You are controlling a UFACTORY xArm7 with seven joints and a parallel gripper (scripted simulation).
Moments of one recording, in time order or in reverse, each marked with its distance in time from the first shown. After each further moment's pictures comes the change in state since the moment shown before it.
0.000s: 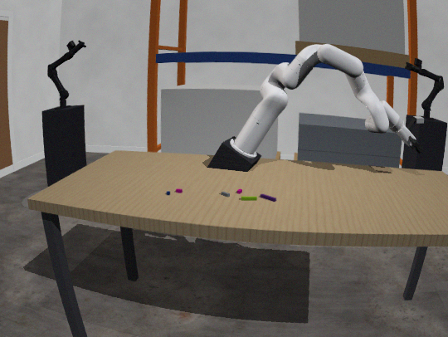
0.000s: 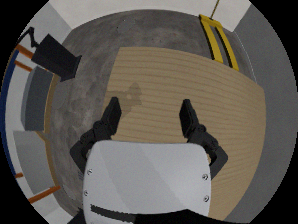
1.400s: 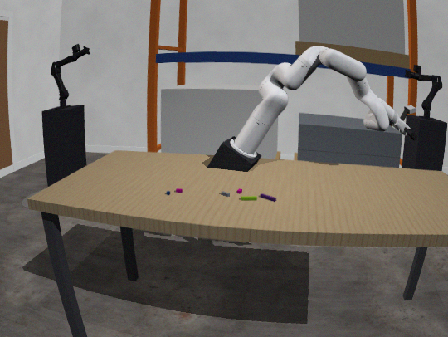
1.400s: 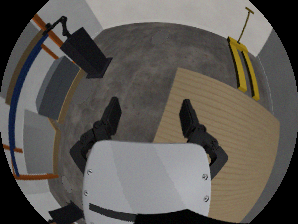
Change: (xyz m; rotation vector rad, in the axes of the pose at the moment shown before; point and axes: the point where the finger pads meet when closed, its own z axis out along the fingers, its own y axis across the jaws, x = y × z) arm 0.038 -0.149 -0.003 0.250 0.129 -0.016
